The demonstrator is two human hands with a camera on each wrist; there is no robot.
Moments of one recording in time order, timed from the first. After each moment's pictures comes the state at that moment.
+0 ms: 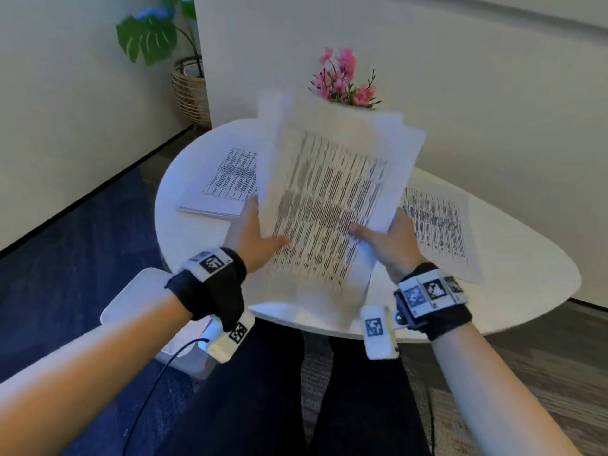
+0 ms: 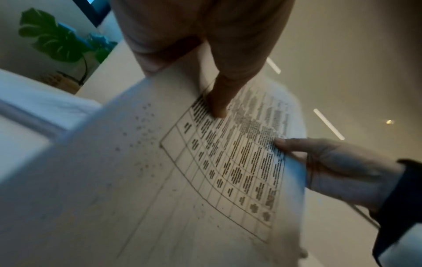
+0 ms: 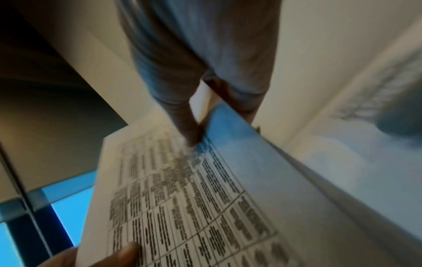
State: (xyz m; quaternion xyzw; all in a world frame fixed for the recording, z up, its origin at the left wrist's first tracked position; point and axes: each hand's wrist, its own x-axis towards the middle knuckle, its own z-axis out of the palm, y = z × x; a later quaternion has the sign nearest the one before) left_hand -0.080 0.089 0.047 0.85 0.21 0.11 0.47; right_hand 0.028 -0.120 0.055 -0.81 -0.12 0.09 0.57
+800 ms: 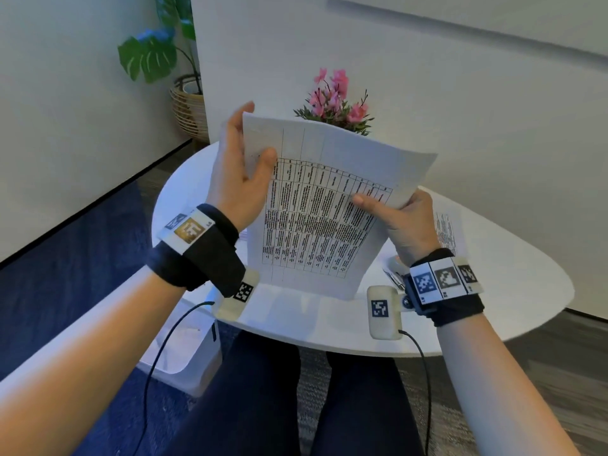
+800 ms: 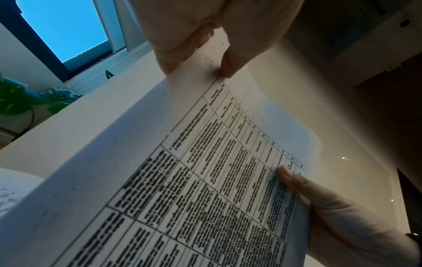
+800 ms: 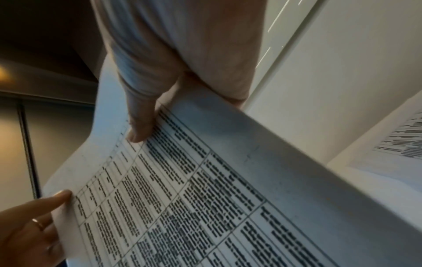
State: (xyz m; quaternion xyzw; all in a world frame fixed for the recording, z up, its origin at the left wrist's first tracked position) left_hand -0.068 0.097 0.141 0.74 0.02 0.36 0.57; right_hand 0.031 -0.116 0.119 -0.66 -0.24 0.00 0.71
